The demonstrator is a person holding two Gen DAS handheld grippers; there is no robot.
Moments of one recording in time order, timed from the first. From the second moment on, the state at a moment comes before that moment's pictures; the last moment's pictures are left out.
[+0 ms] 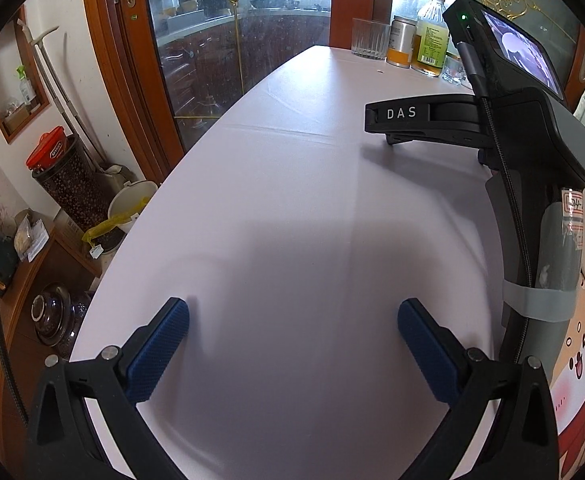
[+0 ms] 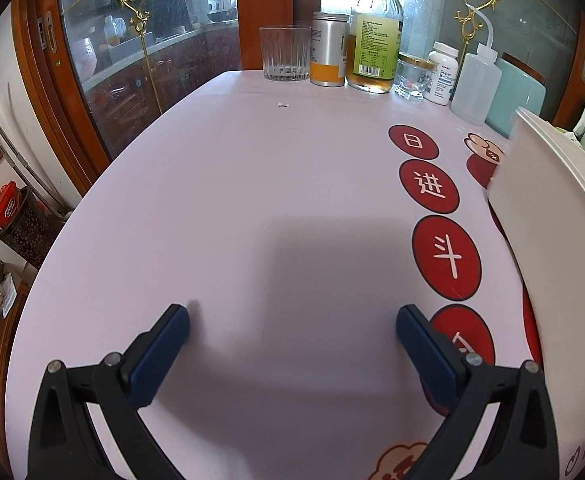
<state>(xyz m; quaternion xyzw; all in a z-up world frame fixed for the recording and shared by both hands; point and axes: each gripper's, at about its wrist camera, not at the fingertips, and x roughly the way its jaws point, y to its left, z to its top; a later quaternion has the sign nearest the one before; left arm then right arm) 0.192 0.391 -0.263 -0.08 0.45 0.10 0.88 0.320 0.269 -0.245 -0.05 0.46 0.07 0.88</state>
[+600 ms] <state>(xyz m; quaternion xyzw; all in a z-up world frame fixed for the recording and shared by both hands) 0.191 0.390 -0.261 -0.08 0.45 0.10 0.88 0.320 0.269 -0.246 -0.05 0.46 0.07 0.88</state>
